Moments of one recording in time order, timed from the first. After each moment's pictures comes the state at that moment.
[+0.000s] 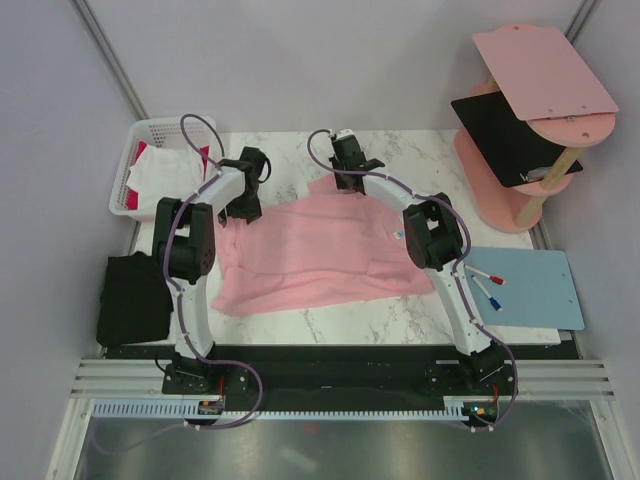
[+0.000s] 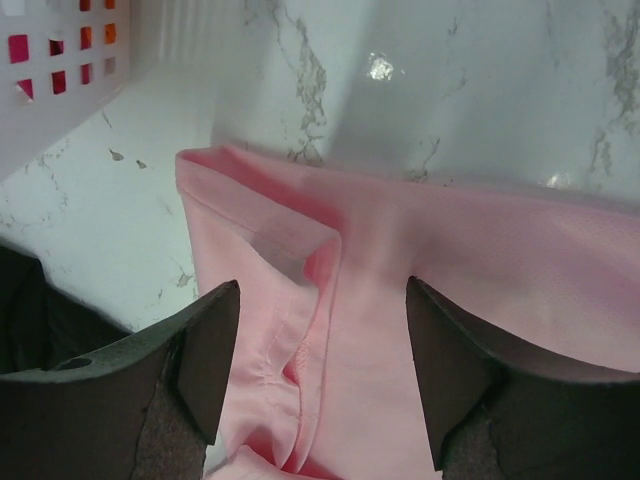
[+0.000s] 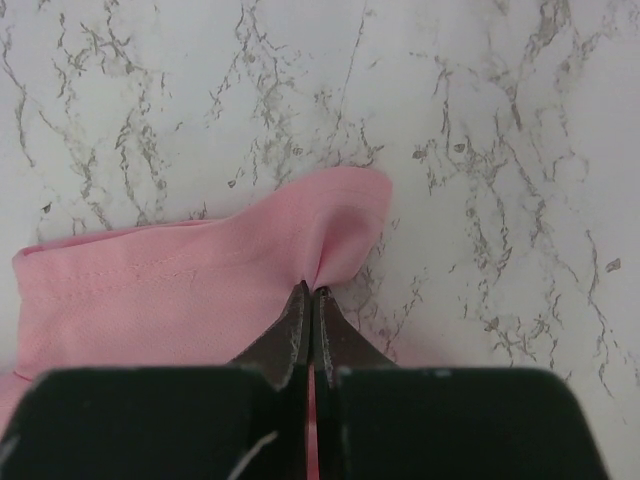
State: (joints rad) left arm -0.22 2.10 1.61 -0.86 -0.47 -0.46; right arm 0.49 2.54 2.14 -0.35 0.22 0.13
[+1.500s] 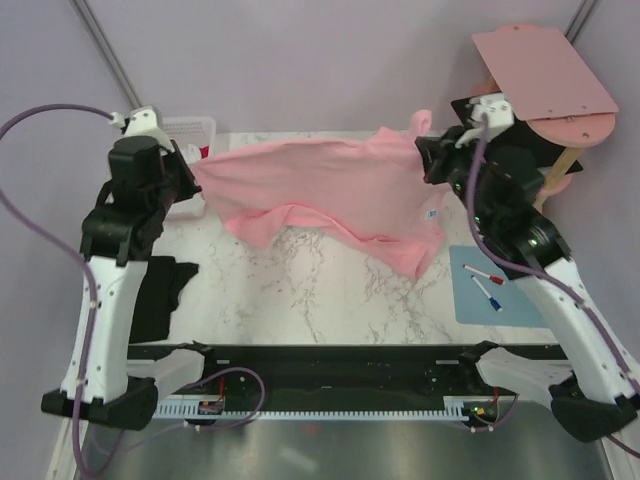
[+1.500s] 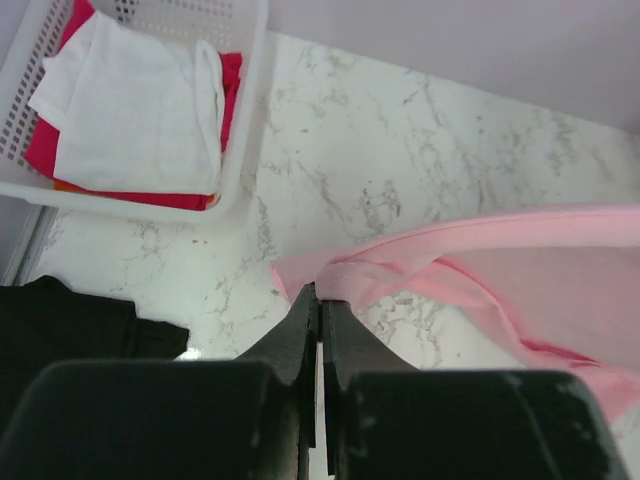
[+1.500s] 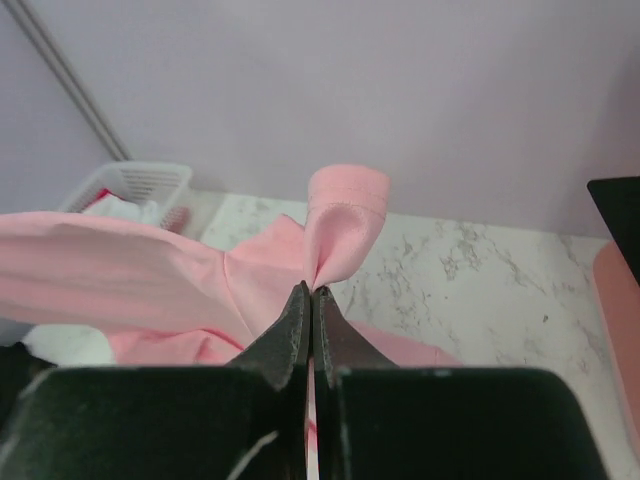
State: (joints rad) left arm -0.18 1.16 1.60 -0.88 -0.25 -0.32; right arm 0.50 1.13 1.42 -0.30 0.18 0.19
